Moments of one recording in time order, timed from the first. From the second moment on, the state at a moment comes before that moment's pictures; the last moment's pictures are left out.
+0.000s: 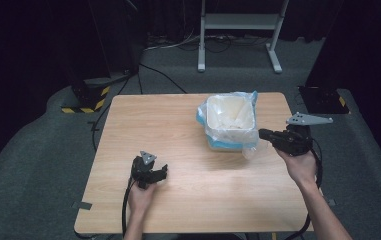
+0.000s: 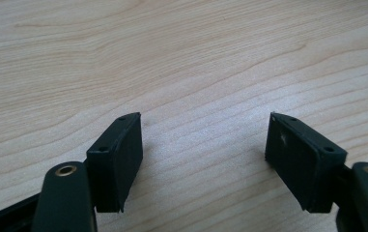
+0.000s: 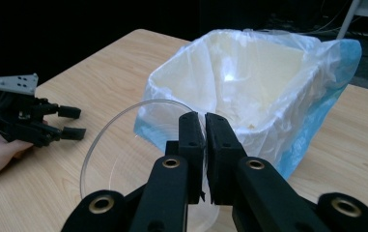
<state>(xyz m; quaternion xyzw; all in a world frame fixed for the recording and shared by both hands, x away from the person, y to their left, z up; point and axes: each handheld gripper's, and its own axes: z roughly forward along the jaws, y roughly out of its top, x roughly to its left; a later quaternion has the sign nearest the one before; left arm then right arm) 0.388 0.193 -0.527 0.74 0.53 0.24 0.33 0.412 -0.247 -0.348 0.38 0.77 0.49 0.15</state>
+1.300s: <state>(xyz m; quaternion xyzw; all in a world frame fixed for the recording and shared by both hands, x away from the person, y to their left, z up) 0.388 0.193 -0.527 0.74 0.53 0.24 0.33 0.463 -0.238 -0.300 0.39 0.74 0.51 0.18</state>
